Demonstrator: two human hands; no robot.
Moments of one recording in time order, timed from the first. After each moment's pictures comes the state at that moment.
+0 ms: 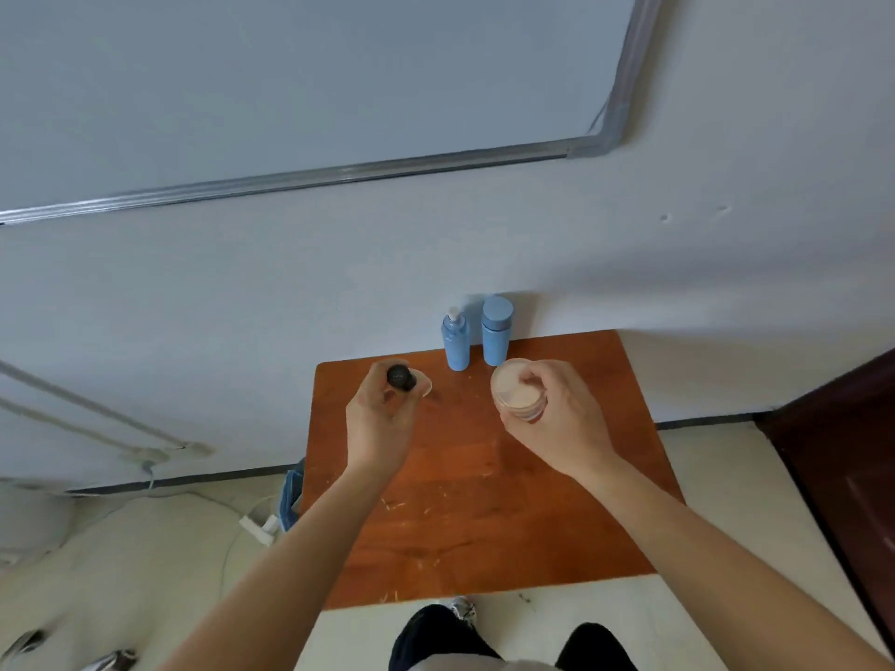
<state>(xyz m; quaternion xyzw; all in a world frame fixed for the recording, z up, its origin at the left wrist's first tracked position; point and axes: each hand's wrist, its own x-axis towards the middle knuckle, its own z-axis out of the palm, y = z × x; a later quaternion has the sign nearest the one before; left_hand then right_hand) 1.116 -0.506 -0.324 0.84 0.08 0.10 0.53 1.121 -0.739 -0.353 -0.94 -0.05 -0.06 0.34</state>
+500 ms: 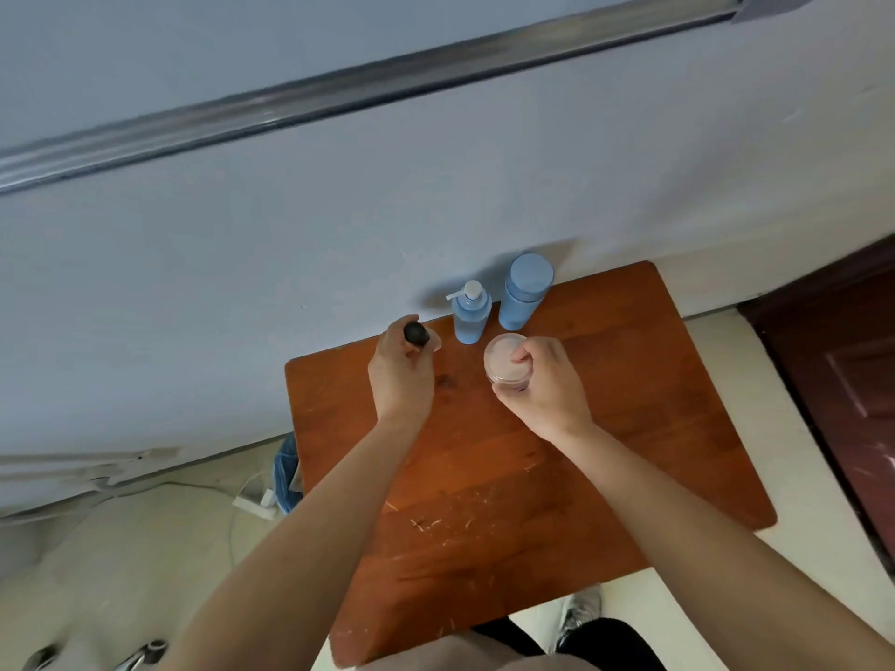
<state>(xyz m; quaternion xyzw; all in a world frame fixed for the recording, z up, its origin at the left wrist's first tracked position) 1.255 -0.484 -0.440 0.85 0.13 -0.05 0.51 1.202 -0.669 -0.463 -0.93 0.12 0.05 0.35</state>
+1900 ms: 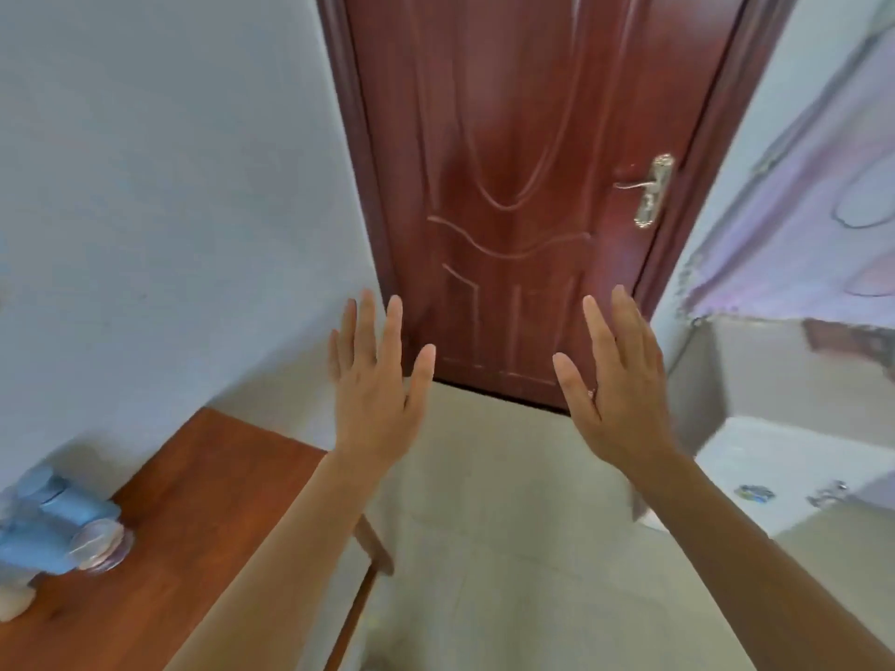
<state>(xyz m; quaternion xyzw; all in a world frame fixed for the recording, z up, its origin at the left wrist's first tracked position) 0.839 -0.805 -0.215 0.76 -0.55 0.12 0.31 0.602 -0.916 -0.233 -0.82 0.40 -0.40 0.02</state>
